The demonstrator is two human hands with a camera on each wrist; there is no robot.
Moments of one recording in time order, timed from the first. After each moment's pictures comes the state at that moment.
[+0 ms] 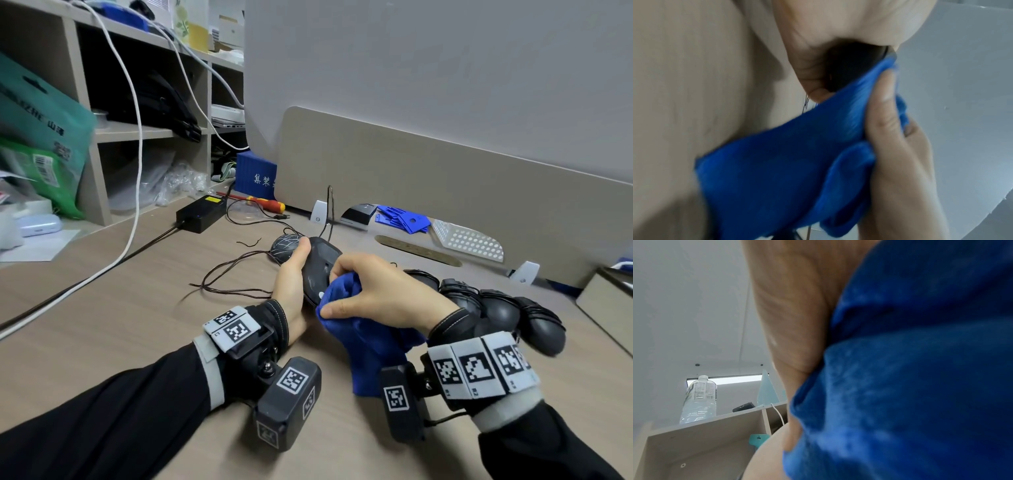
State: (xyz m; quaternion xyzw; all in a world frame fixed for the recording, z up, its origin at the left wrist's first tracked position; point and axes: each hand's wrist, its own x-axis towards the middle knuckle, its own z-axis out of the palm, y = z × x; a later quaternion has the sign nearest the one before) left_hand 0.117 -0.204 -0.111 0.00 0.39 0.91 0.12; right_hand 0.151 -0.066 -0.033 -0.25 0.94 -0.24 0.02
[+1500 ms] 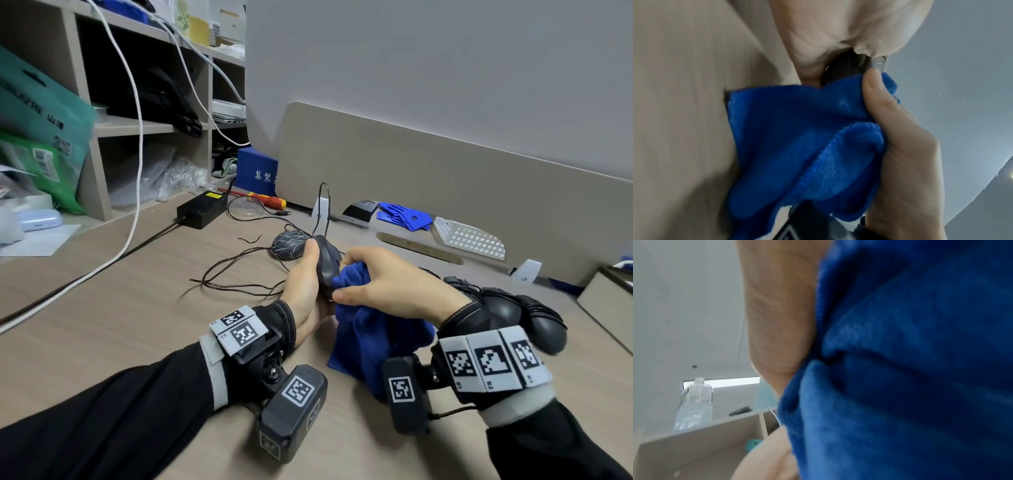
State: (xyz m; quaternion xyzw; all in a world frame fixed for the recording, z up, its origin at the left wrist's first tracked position) left_hand 0.133 -0.186 -0.093 -0.07 0.43 0.90 0.09; right_hand 0.155 -0.066 -0.023 -0.21 0.95 -0.23 0.02
